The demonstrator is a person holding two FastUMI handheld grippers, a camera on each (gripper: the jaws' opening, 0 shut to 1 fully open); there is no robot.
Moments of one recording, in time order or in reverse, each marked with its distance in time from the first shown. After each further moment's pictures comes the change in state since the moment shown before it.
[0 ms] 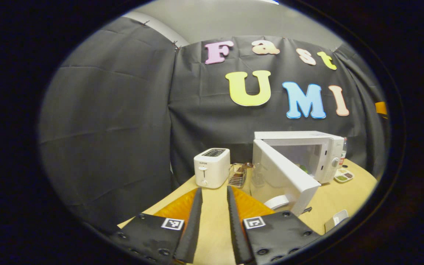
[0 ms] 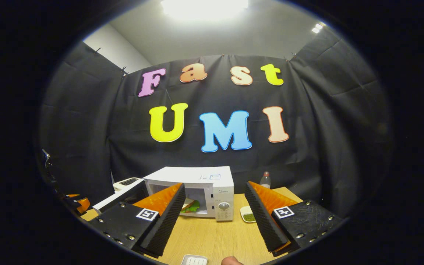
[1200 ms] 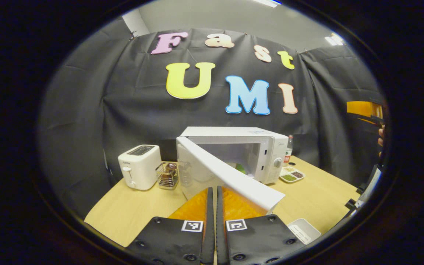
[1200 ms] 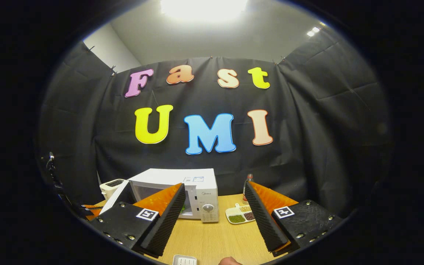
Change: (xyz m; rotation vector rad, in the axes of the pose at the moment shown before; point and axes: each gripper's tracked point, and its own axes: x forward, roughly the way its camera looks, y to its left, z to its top) left arm 0.027 -0.172 0.018 -0.012 0.052 -0.481; right arm -0.004 -0.032 0.009 -0.015 -0.015 -0.138
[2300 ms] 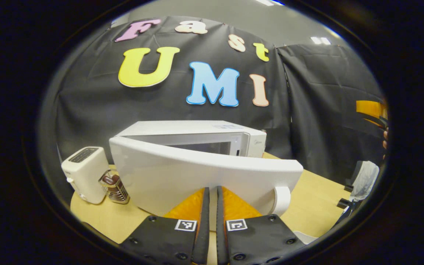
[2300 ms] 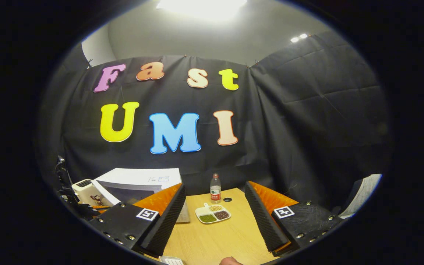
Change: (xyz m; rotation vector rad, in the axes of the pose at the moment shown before) left arm 0.134 -0.075 0.001 0.027 0.054 -0.303; right arm -0.009 -0.055 -0.003 -0.028 0.002 -0.295
